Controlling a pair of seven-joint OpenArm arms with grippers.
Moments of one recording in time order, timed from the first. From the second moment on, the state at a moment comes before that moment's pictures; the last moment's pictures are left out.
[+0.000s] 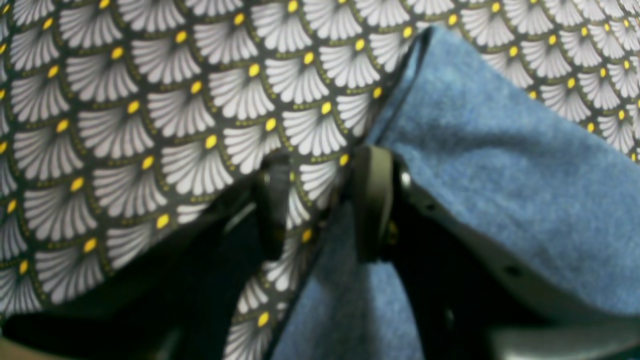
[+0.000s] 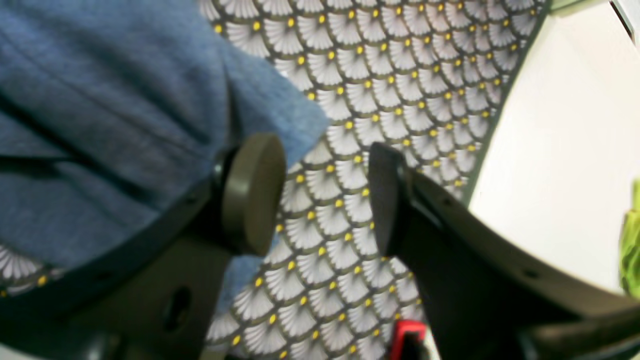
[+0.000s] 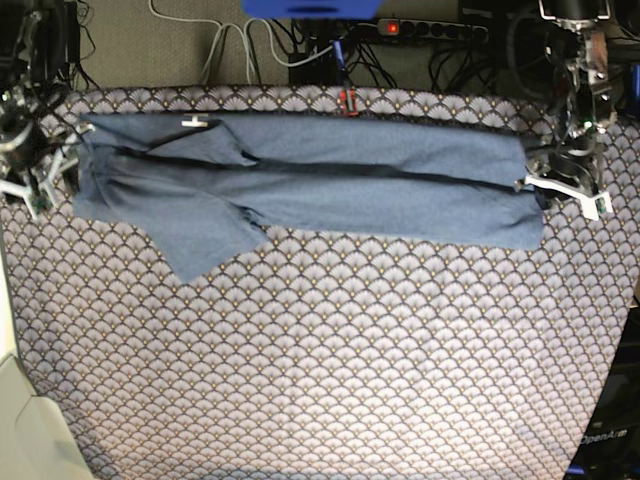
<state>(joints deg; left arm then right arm) 13.2 -20.2 -15.2 81.0 -32.9 -0.4 22.5 -20.9 23.0 28.1 104.3 0.5 39.2 -32.4</state>
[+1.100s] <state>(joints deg) 13.0 -20.0 -15.2 81.0 -32.9 -0.1 22.6 17.9 17.5 3.2 62.1 1.7 40.1 -40.6</state>
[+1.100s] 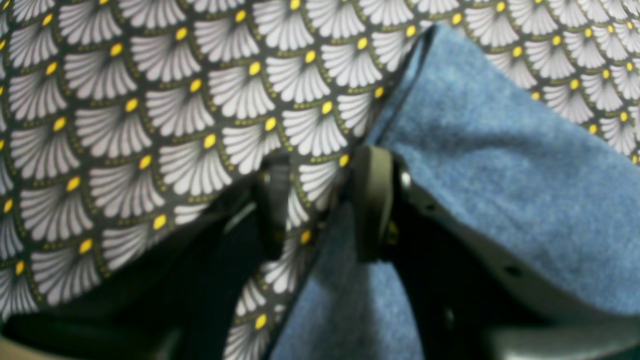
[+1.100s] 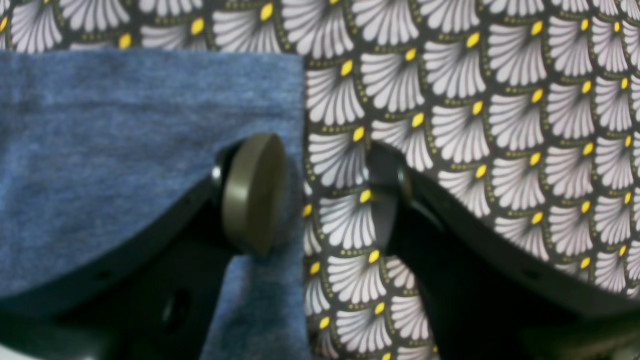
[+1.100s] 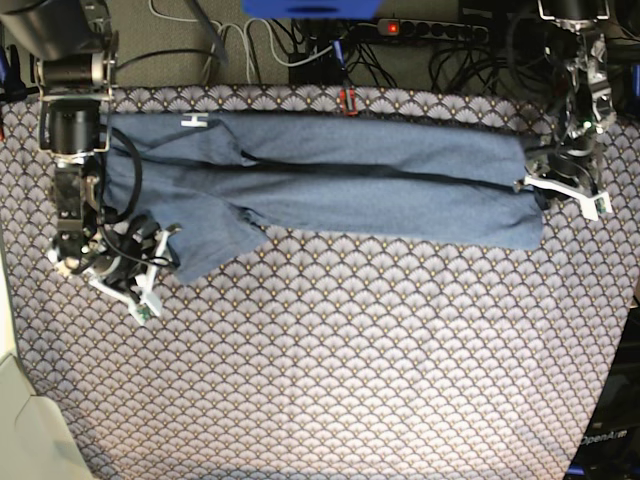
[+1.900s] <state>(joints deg) 12.9 -18.9 -15.2 81.0 -32.4 0.0 22.4 11.7 15.9 3.4 67.9 2.8 39.5 -38.4</state>
